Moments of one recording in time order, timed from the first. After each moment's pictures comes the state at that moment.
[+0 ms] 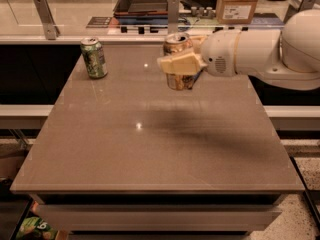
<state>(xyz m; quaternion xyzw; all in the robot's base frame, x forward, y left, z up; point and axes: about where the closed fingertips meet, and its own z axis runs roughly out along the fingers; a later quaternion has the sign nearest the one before) 0.581 -0.039 0.972 -0.42 0.68 0.28 0.54</state>
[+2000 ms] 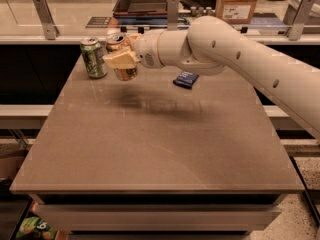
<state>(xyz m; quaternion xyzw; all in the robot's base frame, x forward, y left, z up) 0.674 0.111 0.936 -0.48 0.62 0.29 0.55</state>
